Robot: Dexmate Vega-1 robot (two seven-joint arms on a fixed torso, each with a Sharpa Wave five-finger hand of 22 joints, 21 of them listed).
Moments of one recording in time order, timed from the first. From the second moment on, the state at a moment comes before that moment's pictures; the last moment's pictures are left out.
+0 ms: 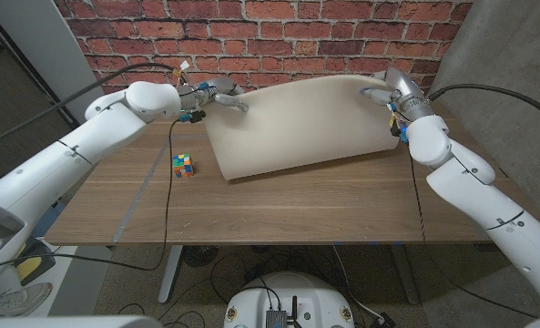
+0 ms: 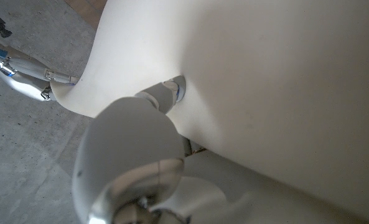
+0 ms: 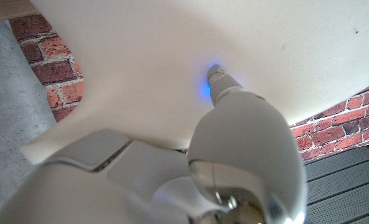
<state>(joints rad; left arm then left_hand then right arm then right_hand) 0.51 0.91 0.51 -1.80 -0.21 0.21 -0.37 1.13 0.12 0.81 -0.19 0.24 0.89 0.11 0.19 0.20 0.97 0.01 0.25 0.21 1.05 -0.12 0.21 0.18 0.74 -0.07 1.04 0.19 -0.93 -0.73 -0.27 -2.08 -0.28 -0.43 -0.20 1.16 0.18 0.30 -0.12 0.20 0.98 -0.09 0.40 0.39 0.86 -0.11 0.40 0.40 0.63 -0.06 0.34 0.47 0.35 -0.05 0.70 0.19</state>
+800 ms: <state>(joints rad) 0.46 0.84 0.57 -1.72 -0.15 0.26 -0.27 1.13 0.12 0.82 -0.19 0.24 0.89 0.11 0.19 0.20 0.97 0.01 0.24 0.21 1.05 -0.12 0.21 0.18 0.73 -0.07 1.05 0.18 -0.70 -0.72 -0.48 -1.89 -0.26 -0.44 -0.27 1.16 0.18 0.30 -0.12 0.20 0.98 -0.09 0.42 0.42 0.86 -0.11 0.41 0.42 0.63 -0.06 0.34 0.47 0.34 -0.04 0.70 0.19</state>
